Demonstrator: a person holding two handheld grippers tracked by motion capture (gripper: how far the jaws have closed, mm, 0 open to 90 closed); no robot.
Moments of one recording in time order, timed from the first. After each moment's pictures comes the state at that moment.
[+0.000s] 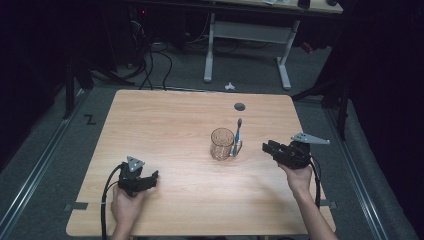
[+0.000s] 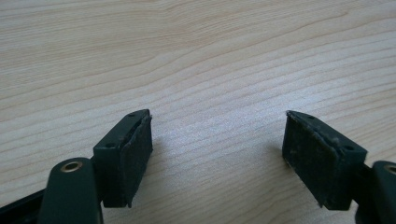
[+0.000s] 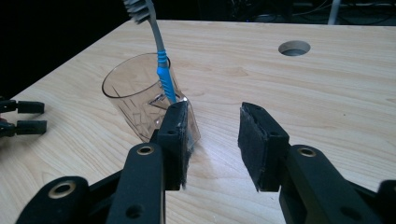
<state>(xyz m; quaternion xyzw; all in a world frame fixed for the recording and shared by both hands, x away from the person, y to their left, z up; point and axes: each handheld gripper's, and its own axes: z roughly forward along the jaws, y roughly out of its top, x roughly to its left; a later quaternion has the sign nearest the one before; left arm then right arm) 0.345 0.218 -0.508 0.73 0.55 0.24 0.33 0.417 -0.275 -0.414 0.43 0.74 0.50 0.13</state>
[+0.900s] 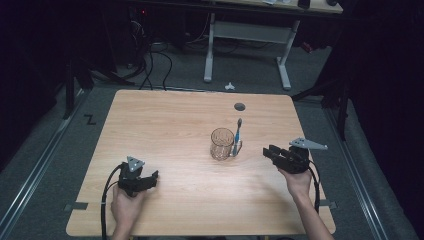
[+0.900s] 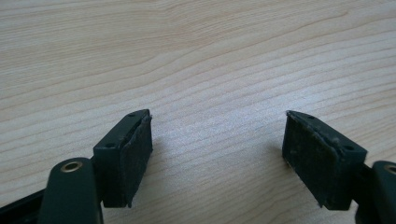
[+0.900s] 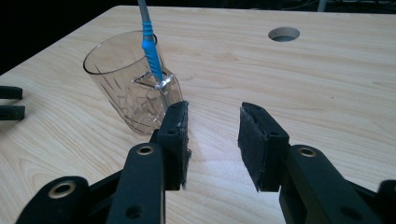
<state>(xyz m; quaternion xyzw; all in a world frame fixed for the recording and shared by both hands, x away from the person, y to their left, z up) 0.345 0.218 -0.508 0.73 0.55 0.24 0.33 0.410 -0.276 -0.430 0.44 0.75 0.48 0.15</state>
